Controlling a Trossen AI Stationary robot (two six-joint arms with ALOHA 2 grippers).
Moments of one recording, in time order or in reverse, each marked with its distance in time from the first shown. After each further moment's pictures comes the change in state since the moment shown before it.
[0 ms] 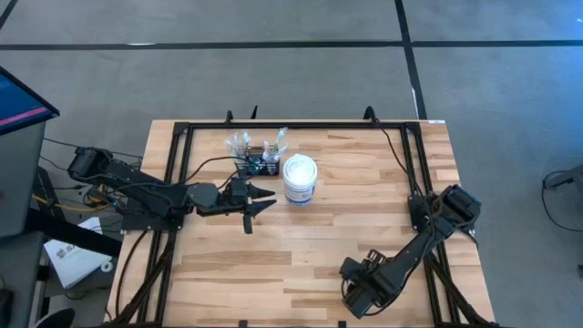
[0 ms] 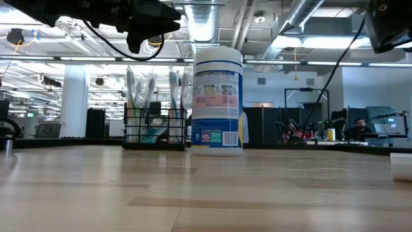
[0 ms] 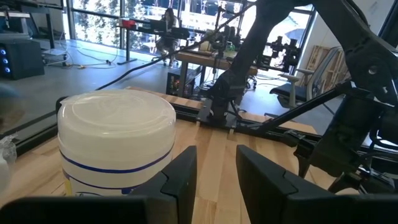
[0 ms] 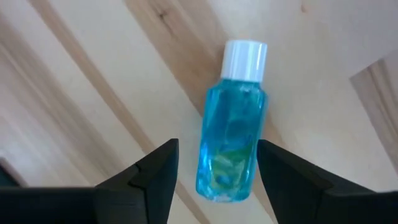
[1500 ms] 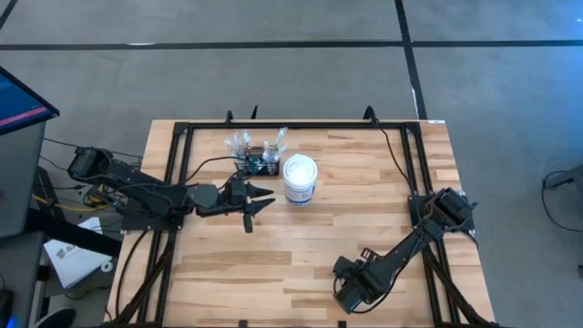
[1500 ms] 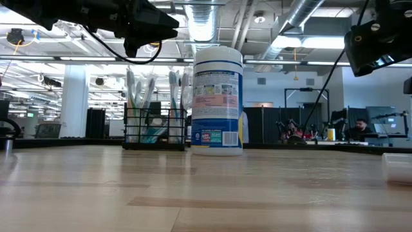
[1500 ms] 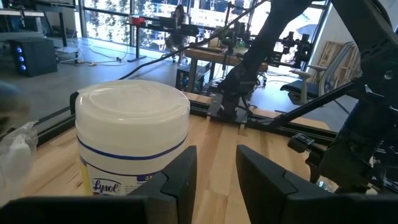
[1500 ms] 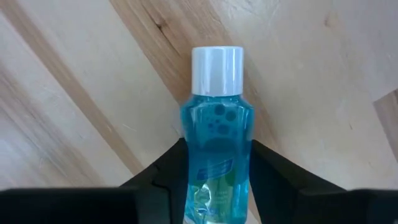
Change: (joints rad) left arm 0.000 0.000 -0.024 0.001 -0.039 0.000; right arm -0.056 0.072 0.004 0.026 -0.033 -0.075
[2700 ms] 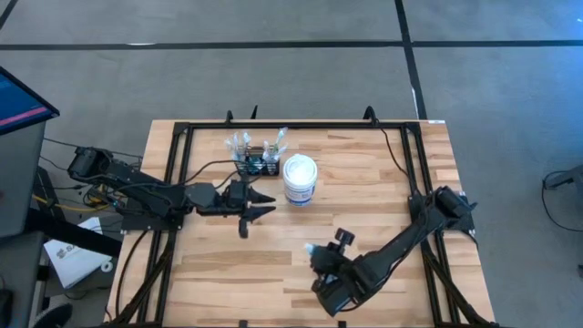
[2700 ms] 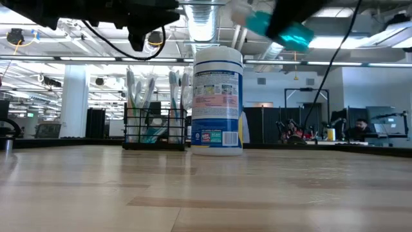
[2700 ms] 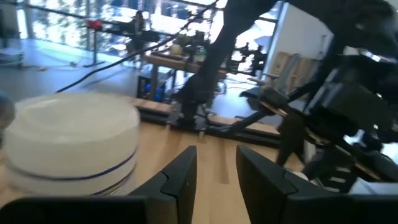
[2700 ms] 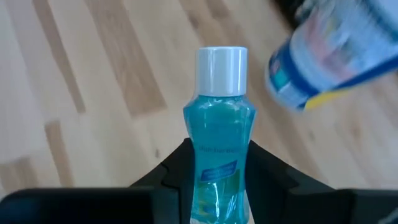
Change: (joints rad) left arm 0.000 0.000 0.001 0.065 0.167 -0.015; right arm -0.060 0.004 0.404 -0.228 0.595 -0.309
